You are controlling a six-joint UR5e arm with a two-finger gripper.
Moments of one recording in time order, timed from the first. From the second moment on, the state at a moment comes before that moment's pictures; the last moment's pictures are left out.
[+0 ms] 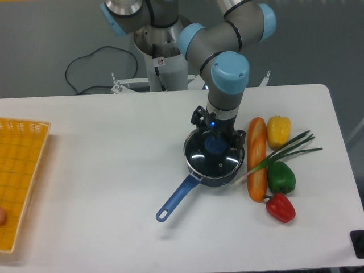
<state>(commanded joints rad) 2.61 -1.80 -1.82 -1.09 1.52 1.17</state>
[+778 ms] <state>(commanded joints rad) 2.61 -1.81 -1.82 -1.09 1.53 1.16</state>
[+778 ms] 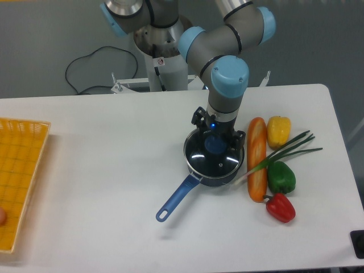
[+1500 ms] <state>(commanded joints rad) 2.60 -1.82 -1.82 -1.08 1.53 1.16</state>
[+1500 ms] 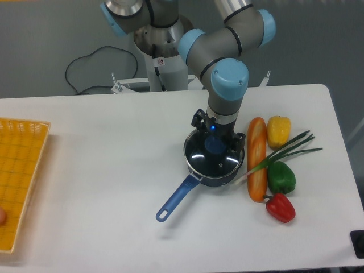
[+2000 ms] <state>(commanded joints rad) 2.60 -1.82 -1.82 -1.08 1.53 1.16</state>
